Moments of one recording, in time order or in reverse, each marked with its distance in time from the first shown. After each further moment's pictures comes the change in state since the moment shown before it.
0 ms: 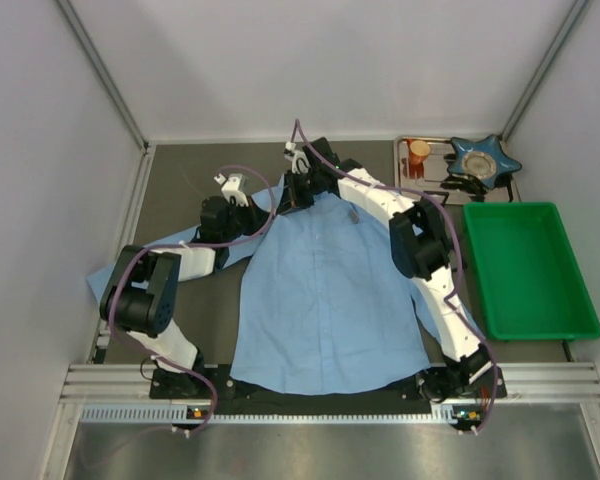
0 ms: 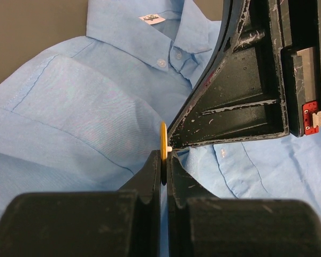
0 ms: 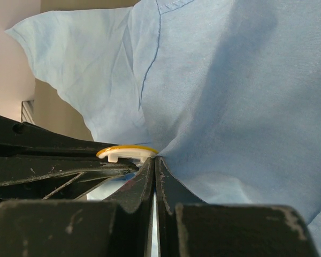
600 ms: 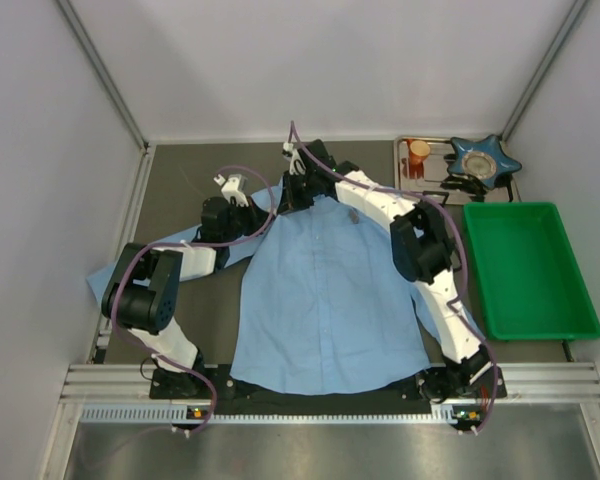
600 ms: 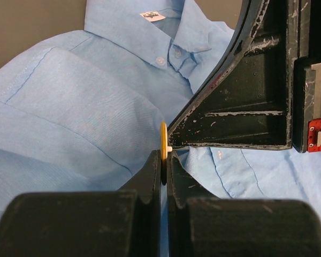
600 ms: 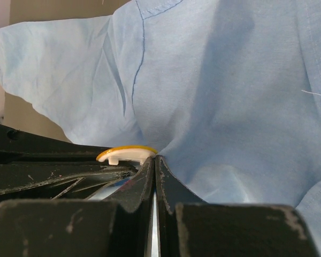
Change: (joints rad) left arm 0.002 0.025 0.000 0.026 0.003 -0.037; right arm 0.032 -0.046 -0.042 0.005 0.159 -0.020
